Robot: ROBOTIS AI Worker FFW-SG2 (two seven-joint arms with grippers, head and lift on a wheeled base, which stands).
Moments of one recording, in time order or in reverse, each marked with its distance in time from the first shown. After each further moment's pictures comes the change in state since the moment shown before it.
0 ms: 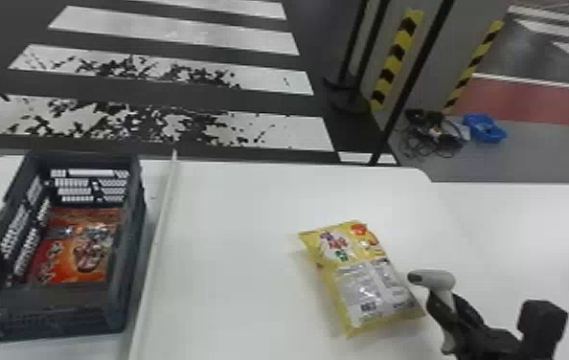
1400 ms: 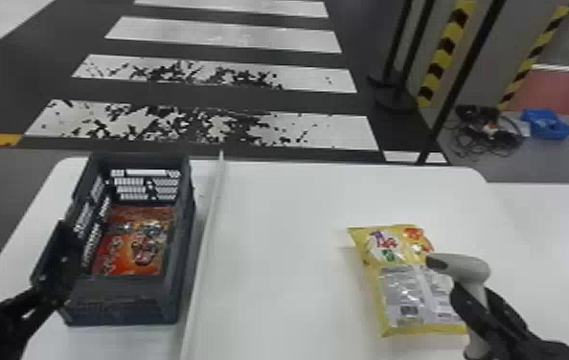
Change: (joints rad) left arm -0.008 -0.002 -0.032 -0.007 0.006 -0.041 -0.003; right arm 0.219 0.123 0.044 -0.451 -0.090 0.101 -0.004
